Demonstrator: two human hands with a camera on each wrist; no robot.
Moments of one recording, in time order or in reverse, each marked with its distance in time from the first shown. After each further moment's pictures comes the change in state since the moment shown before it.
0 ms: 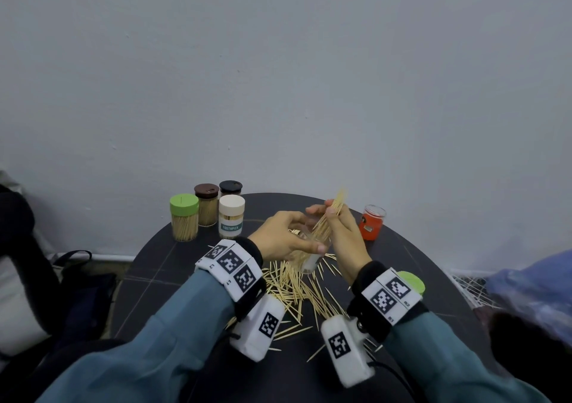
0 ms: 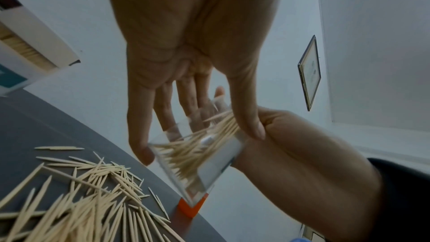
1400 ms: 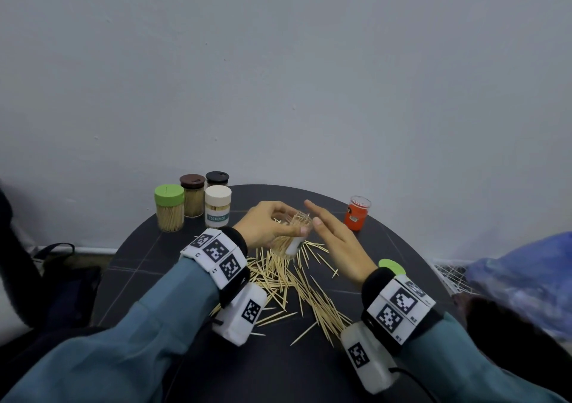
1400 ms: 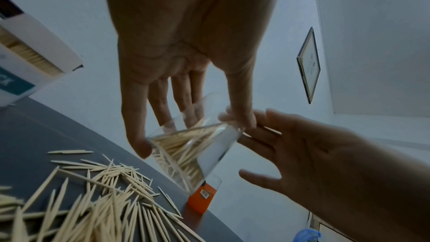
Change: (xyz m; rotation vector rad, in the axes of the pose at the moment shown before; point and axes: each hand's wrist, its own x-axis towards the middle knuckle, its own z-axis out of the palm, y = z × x) left_hand 0.005 -0.007 0.000 0.087 0.083 -0.002; right_hand -0.021 -0.004 -0.037 -0.691 -0.238 -0.013
